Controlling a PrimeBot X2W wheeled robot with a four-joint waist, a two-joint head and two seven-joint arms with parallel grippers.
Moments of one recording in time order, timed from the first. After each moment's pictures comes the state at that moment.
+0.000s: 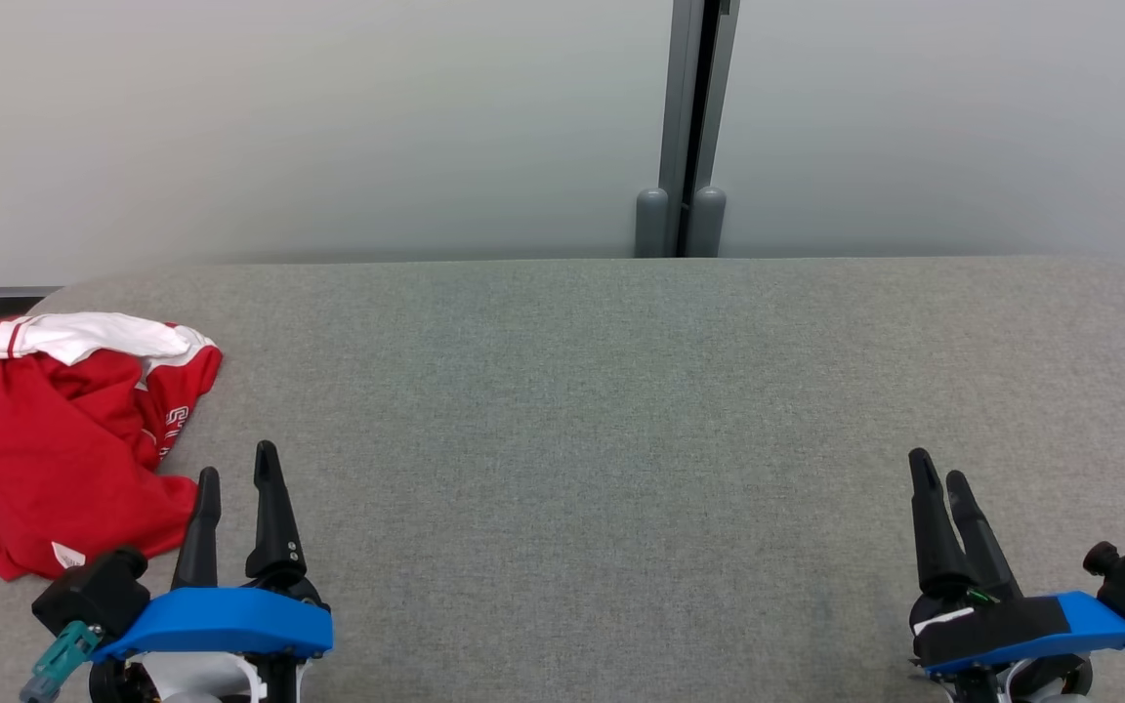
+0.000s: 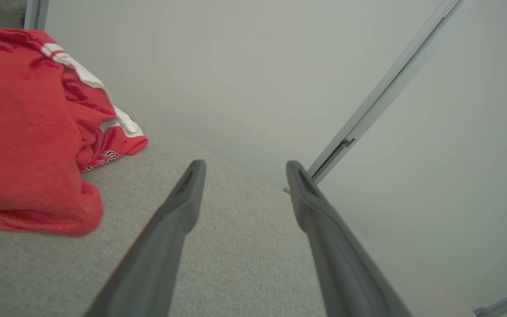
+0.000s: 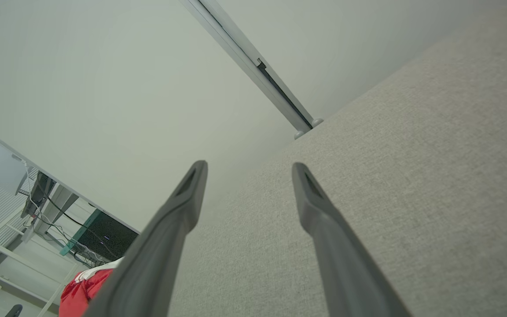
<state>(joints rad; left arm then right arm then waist) -0.06 0.05 -0.02 0.21 -0.62 -0.04 -0.14 -0.06 -0.04 0.01 0.21 0.80 0.13 -0.14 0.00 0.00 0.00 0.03</state>
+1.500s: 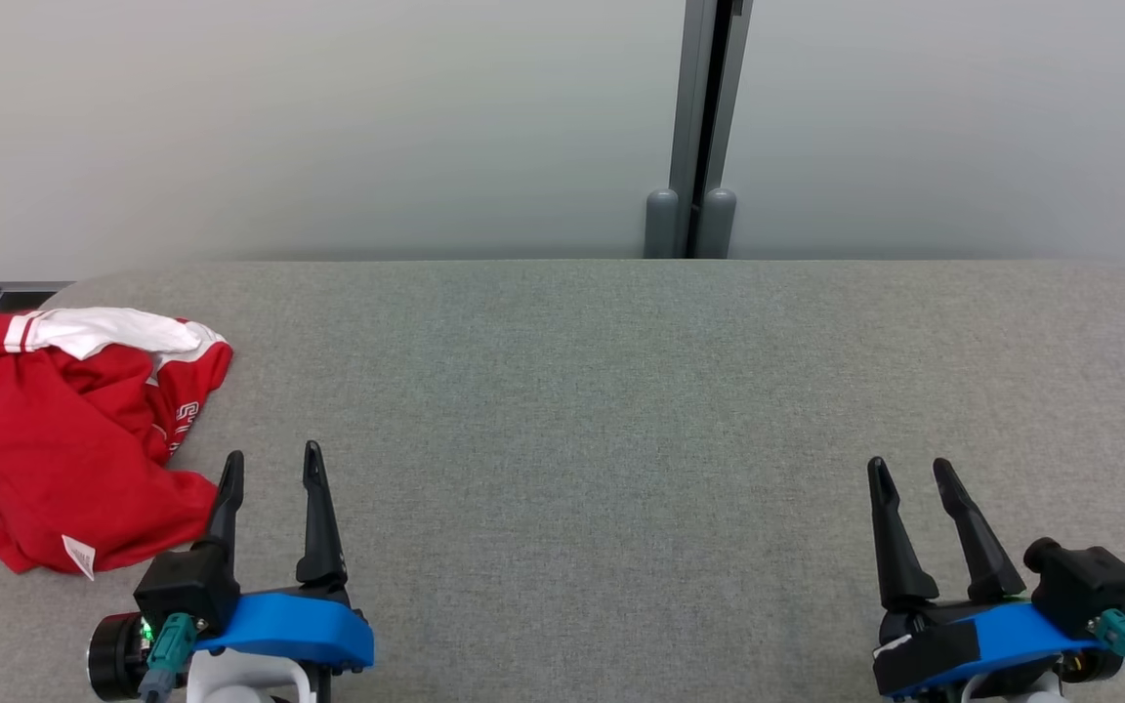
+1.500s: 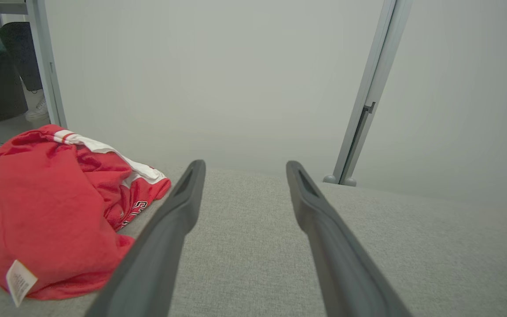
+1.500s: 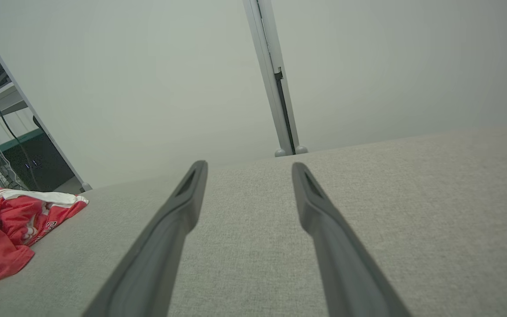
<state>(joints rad) -0.09 0.05 -0.08 0.28 -0.21 0.02 -0.24 -0.06 -0.05 0.03 0.23 0.32 0.13 -0.24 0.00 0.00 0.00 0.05</state>
